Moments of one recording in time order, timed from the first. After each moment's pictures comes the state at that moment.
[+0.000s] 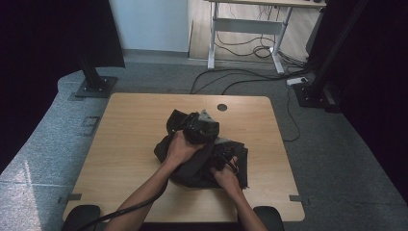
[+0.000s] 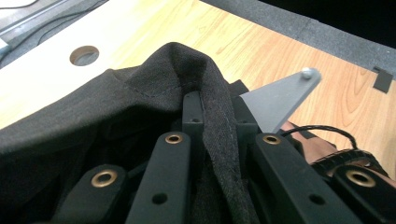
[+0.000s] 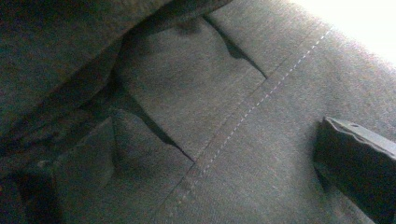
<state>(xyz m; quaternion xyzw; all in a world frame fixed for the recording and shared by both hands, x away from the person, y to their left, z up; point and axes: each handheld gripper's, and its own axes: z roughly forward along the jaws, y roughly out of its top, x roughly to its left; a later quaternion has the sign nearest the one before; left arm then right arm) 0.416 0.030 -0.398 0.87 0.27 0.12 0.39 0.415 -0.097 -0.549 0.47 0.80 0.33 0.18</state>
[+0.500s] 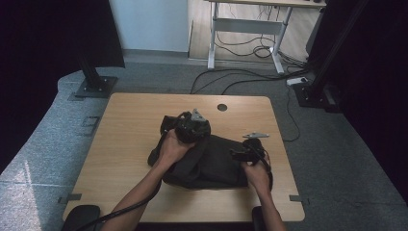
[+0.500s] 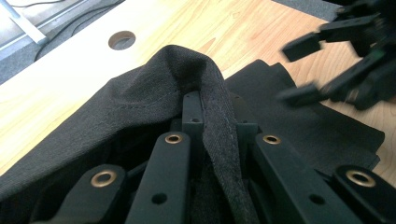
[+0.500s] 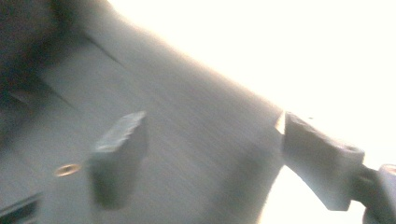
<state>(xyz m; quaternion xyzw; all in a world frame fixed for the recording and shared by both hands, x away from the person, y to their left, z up) 0.421 0.053 -0.404 0.87 0.29 0.16 0.37 0.402 -0.204 -0.499 0.52 0.76 0.34 0.19</state>
